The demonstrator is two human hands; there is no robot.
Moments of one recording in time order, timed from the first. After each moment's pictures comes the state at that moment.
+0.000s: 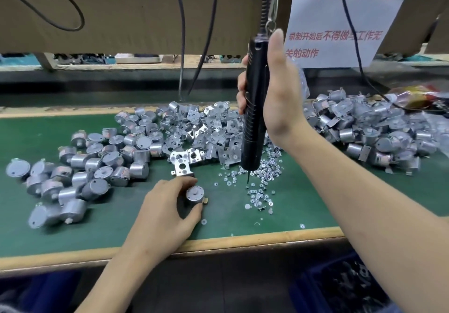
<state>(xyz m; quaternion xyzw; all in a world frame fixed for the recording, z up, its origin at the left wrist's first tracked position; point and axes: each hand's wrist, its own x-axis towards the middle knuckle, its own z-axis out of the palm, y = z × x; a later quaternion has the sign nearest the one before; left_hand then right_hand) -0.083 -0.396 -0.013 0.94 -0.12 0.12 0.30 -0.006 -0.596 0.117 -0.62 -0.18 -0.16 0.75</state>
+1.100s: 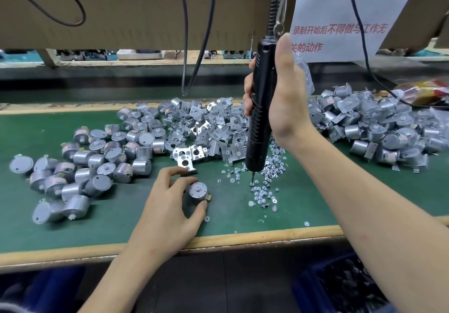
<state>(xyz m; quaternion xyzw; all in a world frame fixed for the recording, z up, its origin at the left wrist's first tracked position) -0.082 -0.397 -0.022 0.94 -0.11 0.12 0.31 -0.006 -0.597 0.106 -0.61 -0.14 -0.16 0.76</state>
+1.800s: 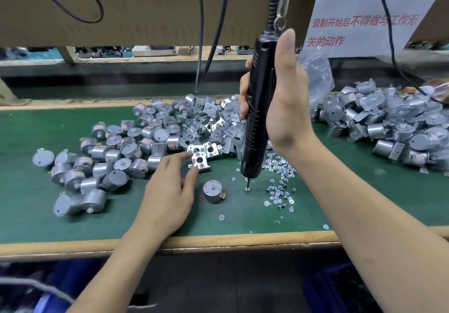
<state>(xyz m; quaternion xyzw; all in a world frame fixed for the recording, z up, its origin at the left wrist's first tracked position) -0.056 -0.381 -0.018 0.93 -0.04 0.14 0.33 -0.015 -0.565 0.104 -0.58 -0.17 -0.16 0.78</state>
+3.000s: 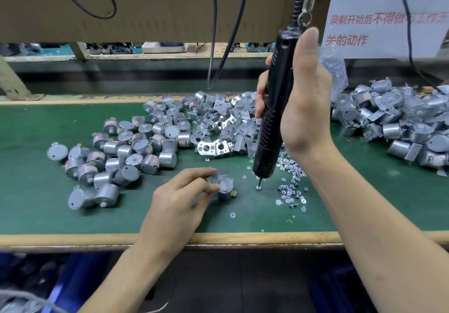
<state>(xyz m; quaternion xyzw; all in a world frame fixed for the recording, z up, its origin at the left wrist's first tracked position) -0.084 -0.376 -0.019 0.87 -0.22 0.30 0.31 -0.026 -0.559 0.102 -0.59 -0.15 -0.22 0.76</state>
